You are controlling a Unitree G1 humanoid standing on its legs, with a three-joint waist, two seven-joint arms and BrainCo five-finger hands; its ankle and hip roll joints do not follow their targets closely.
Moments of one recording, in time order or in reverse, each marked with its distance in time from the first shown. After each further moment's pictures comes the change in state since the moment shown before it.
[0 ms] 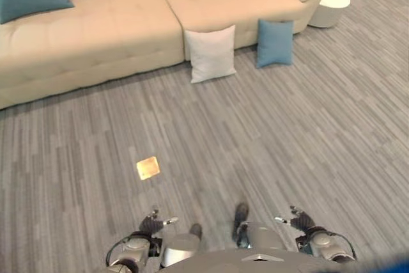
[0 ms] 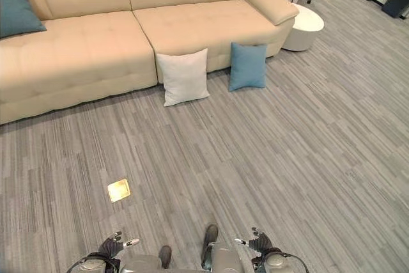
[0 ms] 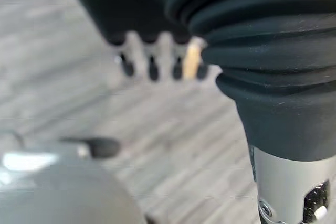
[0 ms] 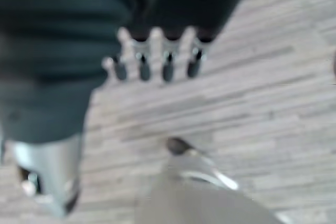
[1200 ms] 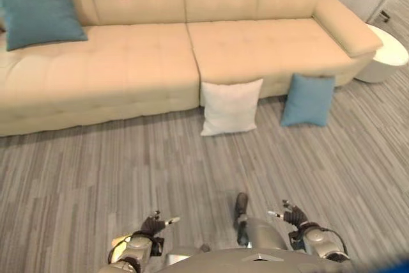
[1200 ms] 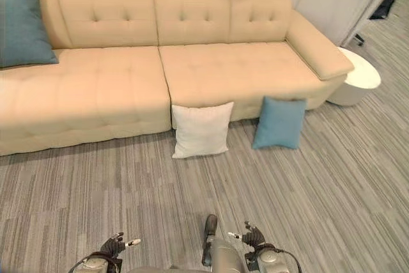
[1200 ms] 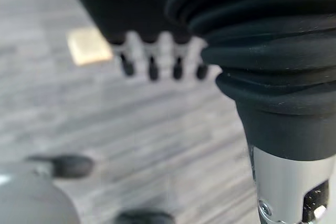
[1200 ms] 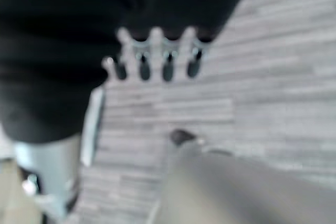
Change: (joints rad) left arm 0.008 -0.003 -0.002 0.036 -0.004 0.001 0.001; right arm 0.000 0.012 0.027 -0.054 0.047 -0.010 0.003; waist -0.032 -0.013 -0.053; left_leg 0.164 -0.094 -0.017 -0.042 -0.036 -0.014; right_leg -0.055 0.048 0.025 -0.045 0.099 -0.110
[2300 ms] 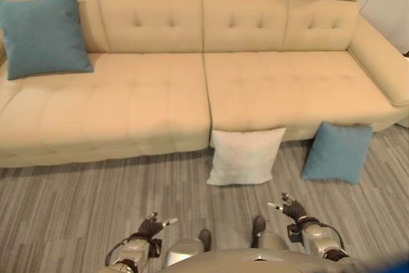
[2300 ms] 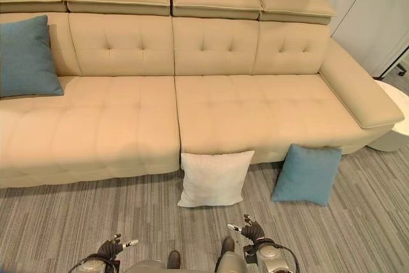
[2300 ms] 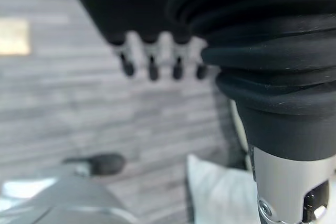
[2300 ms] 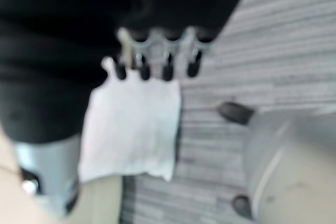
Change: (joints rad) left arm -0.001 0.014 0.003 0.011 -0.028 0.003 -0.007; right arm -0.029 0.005 -0.019 -0.056 0.066 -0.006 0.002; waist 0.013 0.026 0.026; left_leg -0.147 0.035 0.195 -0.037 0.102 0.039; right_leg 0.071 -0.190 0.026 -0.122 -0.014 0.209
